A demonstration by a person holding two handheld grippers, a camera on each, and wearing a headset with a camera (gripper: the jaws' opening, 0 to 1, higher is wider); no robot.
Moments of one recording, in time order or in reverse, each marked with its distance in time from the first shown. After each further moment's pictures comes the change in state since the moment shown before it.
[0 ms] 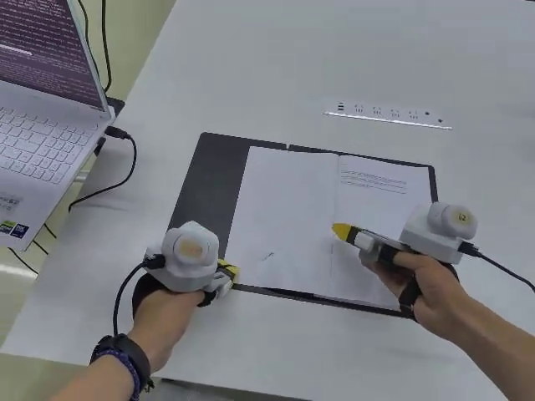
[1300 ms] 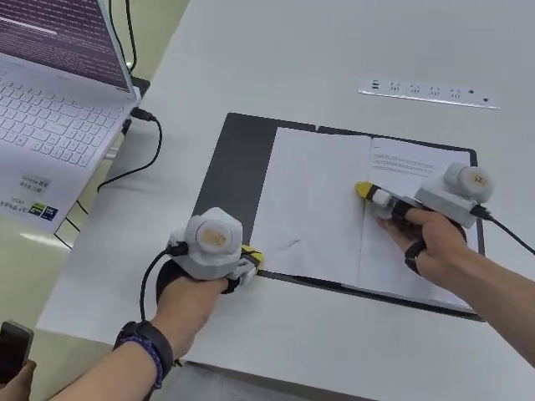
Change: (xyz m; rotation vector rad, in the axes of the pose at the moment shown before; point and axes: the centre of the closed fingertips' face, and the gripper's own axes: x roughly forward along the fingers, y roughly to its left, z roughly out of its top) left arm 0.001 -0.001 0.000 -0.013 0.001 -0.008; right arm 0.048 -0.017 0.031 0.082 -0.066 -0.054
